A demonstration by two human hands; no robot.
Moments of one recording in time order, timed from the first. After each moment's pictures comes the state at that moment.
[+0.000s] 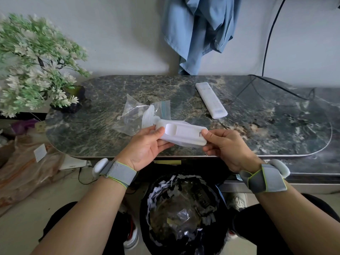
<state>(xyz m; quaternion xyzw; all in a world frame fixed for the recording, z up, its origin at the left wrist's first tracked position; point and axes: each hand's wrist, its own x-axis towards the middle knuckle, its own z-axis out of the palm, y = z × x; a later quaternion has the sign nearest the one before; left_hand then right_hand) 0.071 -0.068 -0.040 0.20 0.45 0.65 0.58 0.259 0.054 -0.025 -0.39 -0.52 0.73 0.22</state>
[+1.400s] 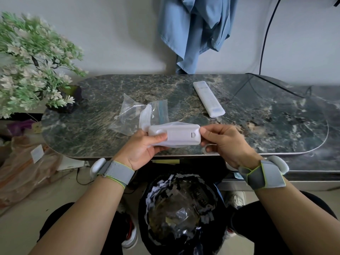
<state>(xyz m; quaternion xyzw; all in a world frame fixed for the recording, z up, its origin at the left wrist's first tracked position) 0.068 -0.067 -0.042 0.21 0.47 0.64 0.57 0.262 0.059 -0.022 -0.34 -0.57 0.71 0.23</state>
